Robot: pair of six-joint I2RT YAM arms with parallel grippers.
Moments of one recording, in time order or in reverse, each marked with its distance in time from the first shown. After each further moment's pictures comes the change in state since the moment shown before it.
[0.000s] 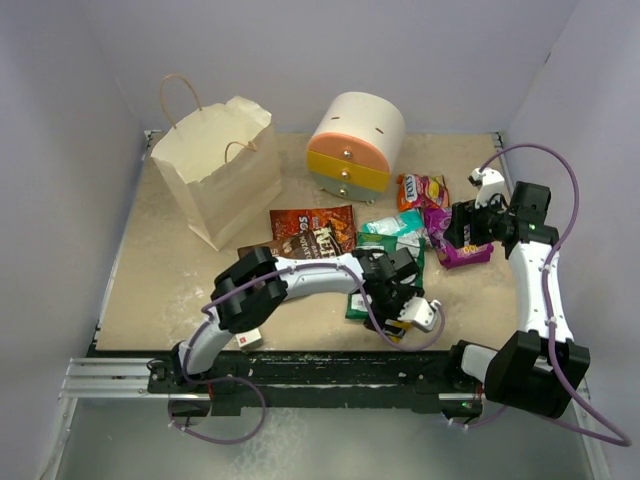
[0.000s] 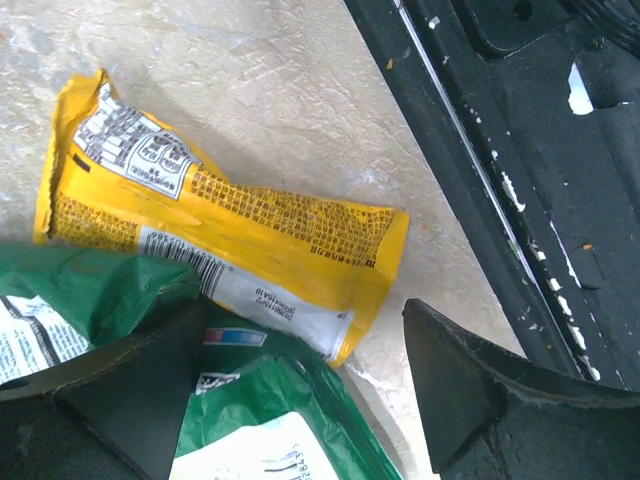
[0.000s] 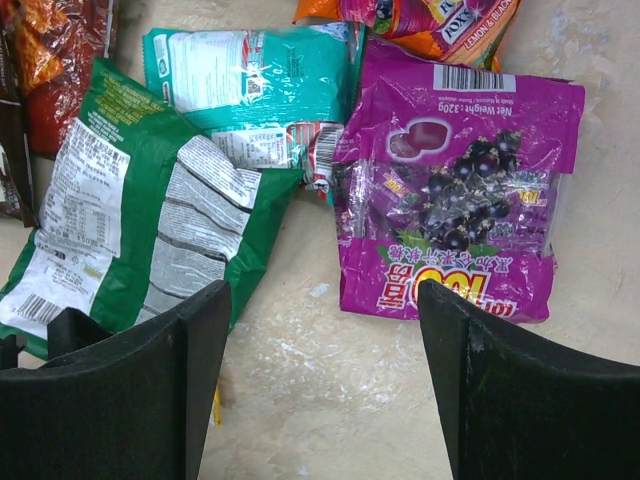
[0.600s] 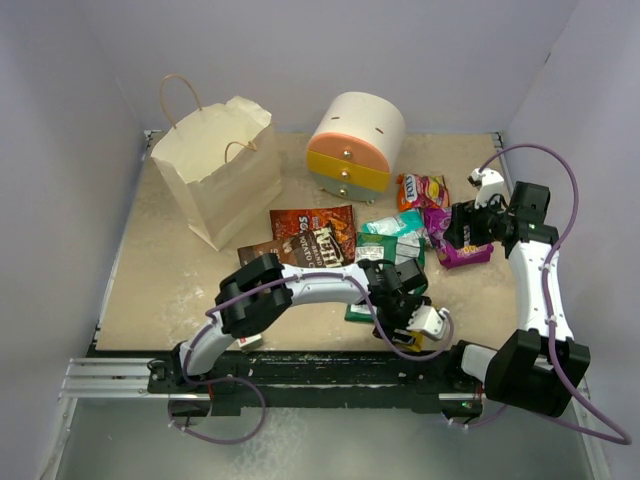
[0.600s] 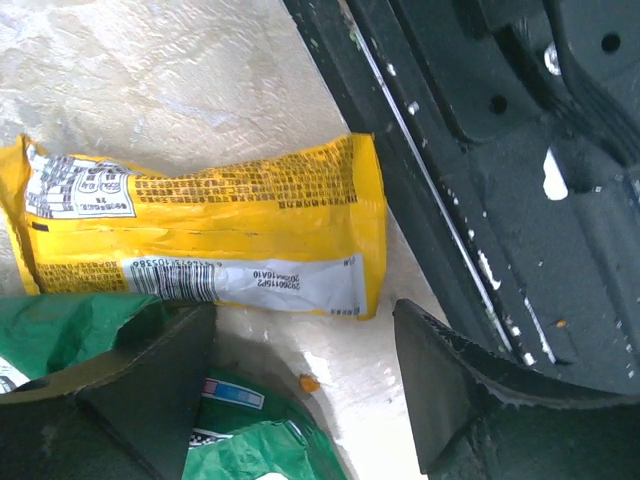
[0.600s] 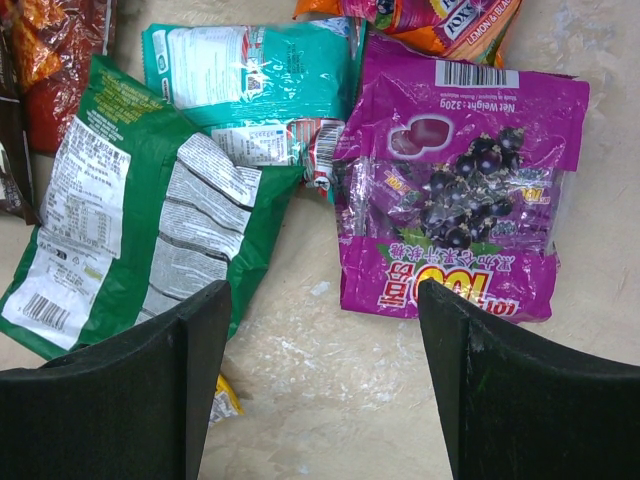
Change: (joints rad) left arm -0.056 0.027 -0.003 0.073 -0.014 -0.069; right arm 0.000 0.006 0.000 -0.005 0.000 -0.003
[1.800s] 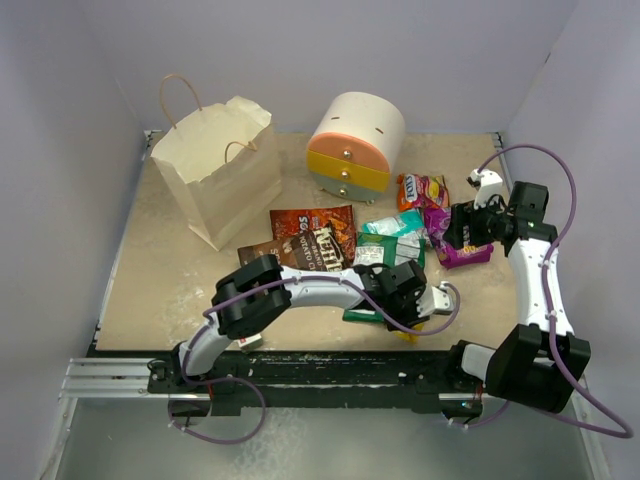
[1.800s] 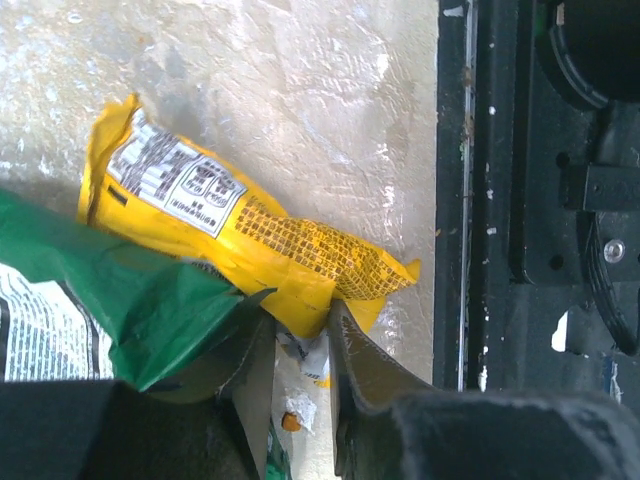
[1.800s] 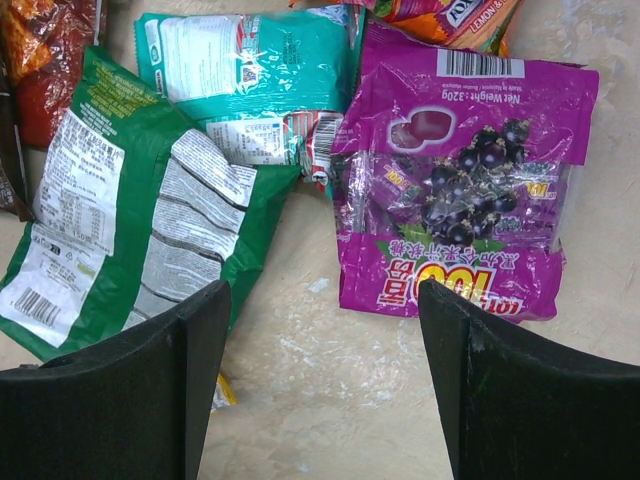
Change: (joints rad) left arm -0.008 -0.024 -0.096 0.248 -0.166 -0.554; right arm 0.000 0.022 -0.001 -0.002 0.005 -0.004
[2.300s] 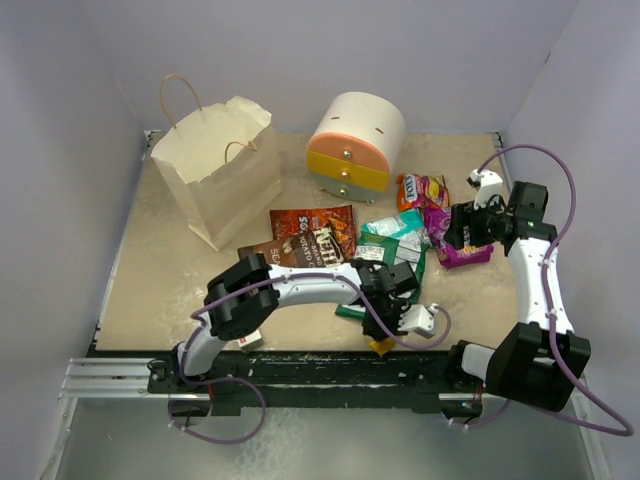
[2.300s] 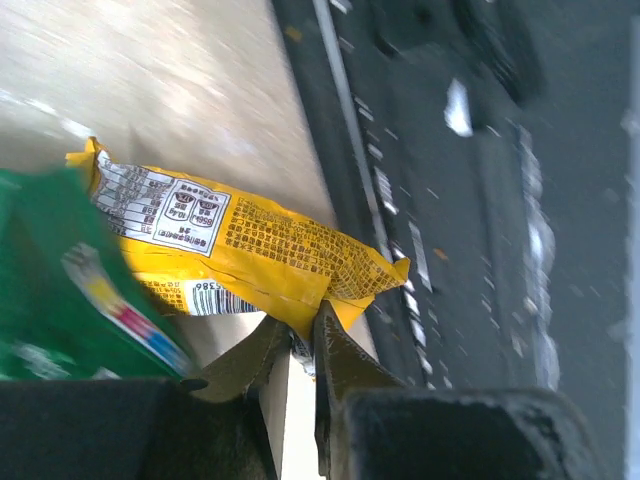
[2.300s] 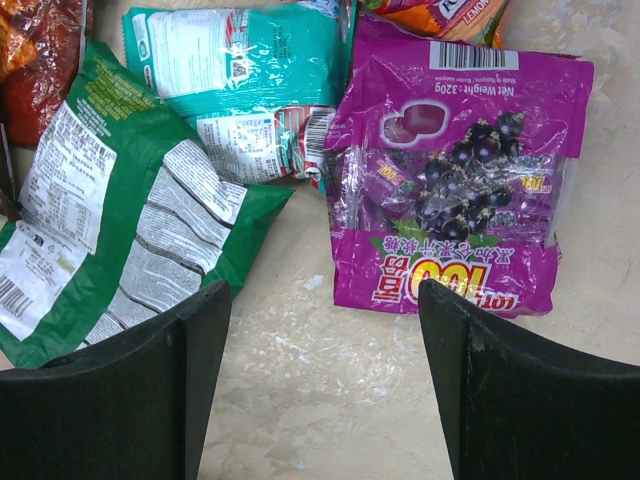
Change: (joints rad) left arm -0.002 -0.050 0.041 -0.356 0.122 0.283; right arm 0.000 0.006 0.000 0.000 0.018 0.000
